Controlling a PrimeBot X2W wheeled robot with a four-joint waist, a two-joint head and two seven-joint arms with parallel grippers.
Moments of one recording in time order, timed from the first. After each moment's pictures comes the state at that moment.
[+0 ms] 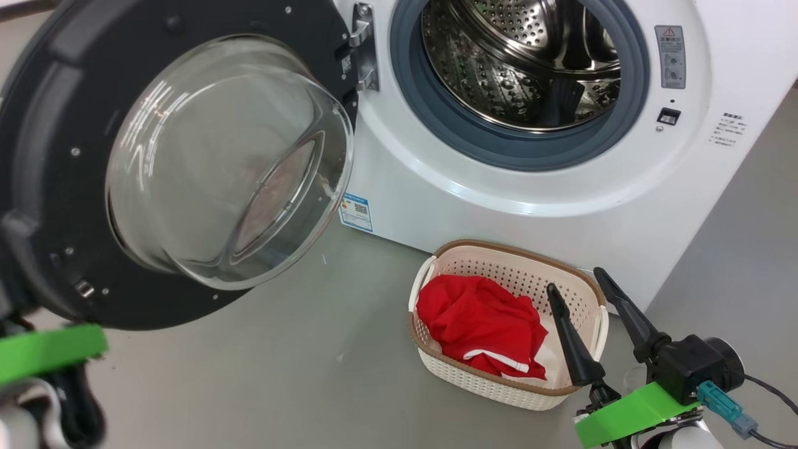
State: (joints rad) left arm -0.25 0.12 0.21 -0.02 -0.45 0.15 -0.25; right arm -0.05 -0.04 0.11 0.13 0.19 0.12 -0.26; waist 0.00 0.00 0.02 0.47
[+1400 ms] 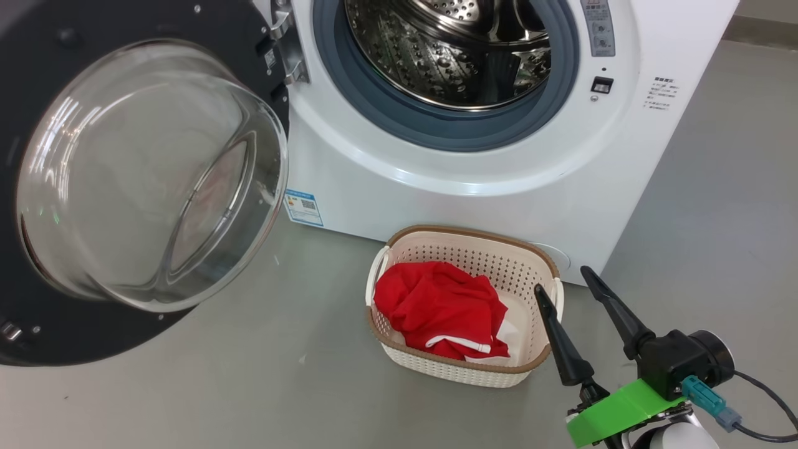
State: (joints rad) left arm -0.95 0.43 0.46 1.10 -0.95 -0.02 0.26; right arm -0.07 -0.05 0.14 0.13 0.17 0.12 -0.23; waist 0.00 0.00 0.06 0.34
